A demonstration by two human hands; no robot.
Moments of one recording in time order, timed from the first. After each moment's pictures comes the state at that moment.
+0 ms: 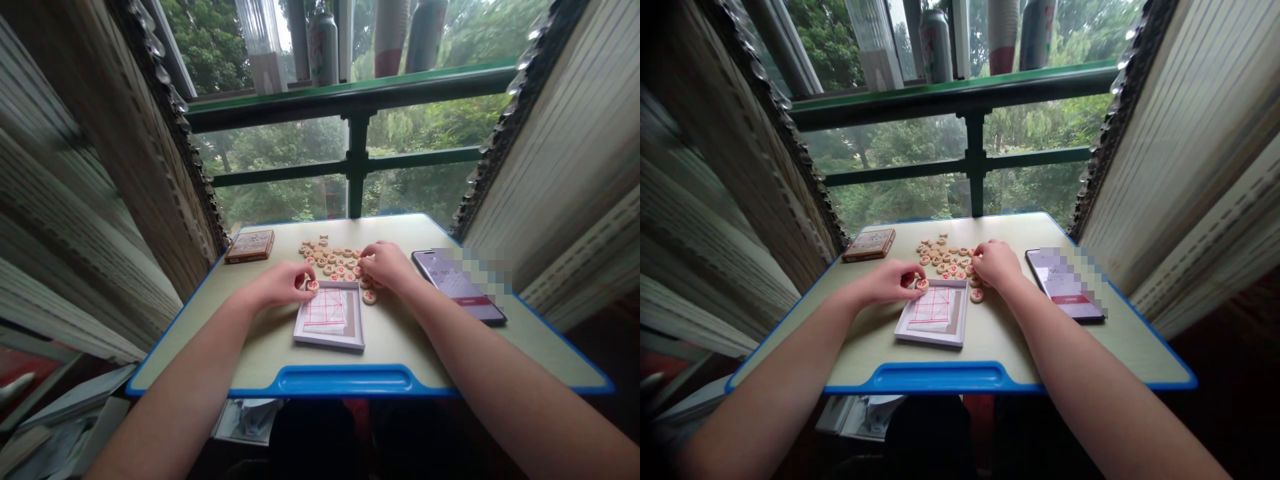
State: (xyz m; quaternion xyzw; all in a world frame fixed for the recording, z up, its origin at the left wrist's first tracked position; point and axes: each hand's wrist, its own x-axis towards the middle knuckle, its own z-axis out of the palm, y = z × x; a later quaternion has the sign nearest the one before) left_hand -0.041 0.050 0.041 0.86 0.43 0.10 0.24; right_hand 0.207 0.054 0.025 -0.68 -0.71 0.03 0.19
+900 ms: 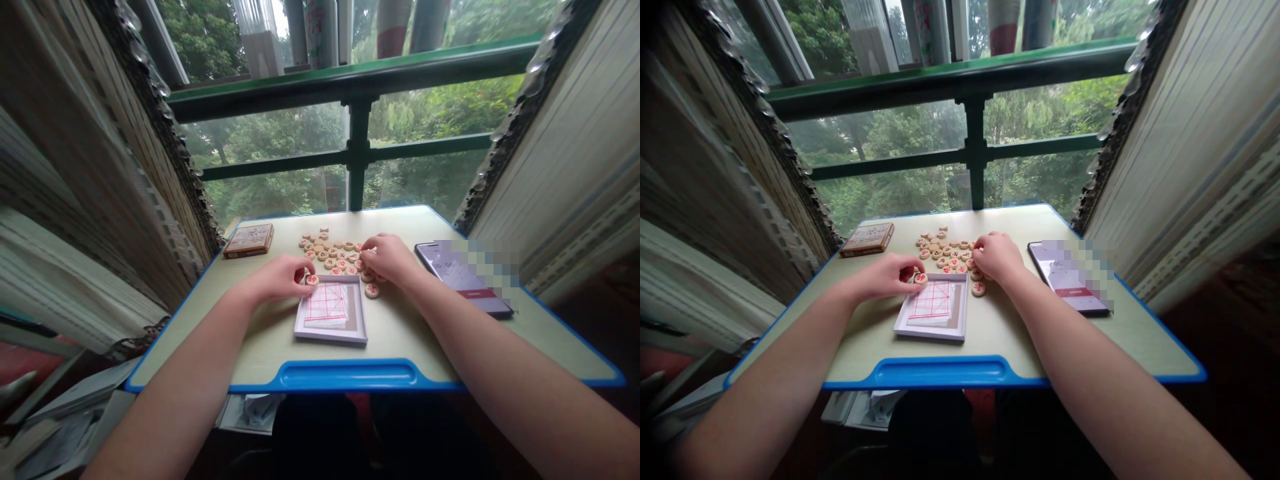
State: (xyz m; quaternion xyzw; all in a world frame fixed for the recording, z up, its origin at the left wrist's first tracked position) left_hand -0.043 0.050 0.042 0.87 0.43 0.09 0.22; right_hand 0.205 0.056 0.023 -0.68 -0.71 0.03 0.19
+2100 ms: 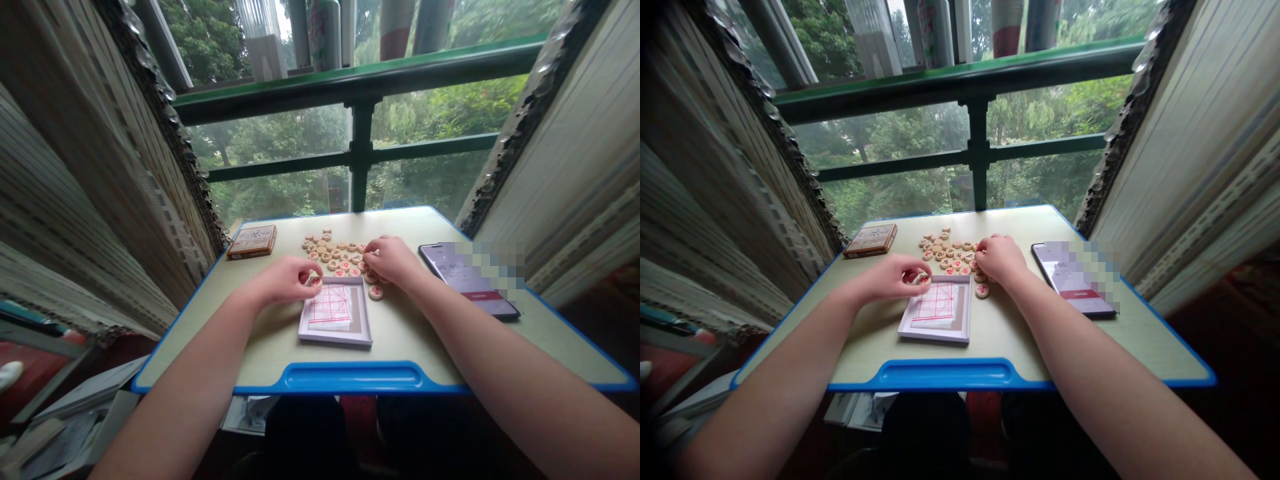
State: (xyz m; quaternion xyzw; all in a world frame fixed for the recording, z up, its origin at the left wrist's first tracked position) left_hand -0.042 0.047 0.045 0.88 0.41 0.11 0.22; right_hand 0.204 0.055 0.024 -0.68 -0.72 0.03 0.17
